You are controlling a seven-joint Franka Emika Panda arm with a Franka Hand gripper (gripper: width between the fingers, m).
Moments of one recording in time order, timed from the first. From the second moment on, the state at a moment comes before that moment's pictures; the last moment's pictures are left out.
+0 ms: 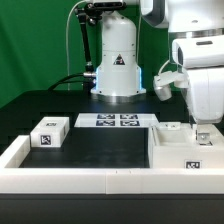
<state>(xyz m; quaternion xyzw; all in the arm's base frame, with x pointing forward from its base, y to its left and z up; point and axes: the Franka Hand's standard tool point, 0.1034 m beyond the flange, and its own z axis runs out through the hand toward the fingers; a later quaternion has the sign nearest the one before) 0.571 0.101 0.057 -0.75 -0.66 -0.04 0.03</state>
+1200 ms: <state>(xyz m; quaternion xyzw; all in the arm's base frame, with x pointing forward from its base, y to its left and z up) 0.490 0.094 0.095 -0.74 -0.67 -0.02 0.00</state>
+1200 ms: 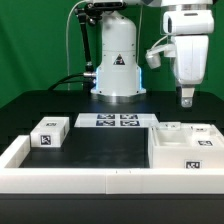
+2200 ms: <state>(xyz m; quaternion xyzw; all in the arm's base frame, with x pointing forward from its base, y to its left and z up) 0.425 0.098 0.049 -0.74 -0.67 -0.02 0.02</state>
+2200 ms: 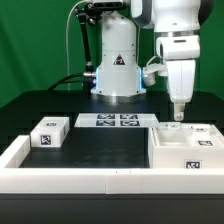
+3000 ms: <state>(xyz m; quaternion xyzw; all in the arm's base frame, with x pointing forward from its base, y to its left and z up) 0.412 0.096 0.021 -0.75 -0.66 -0.01 0.05</state>
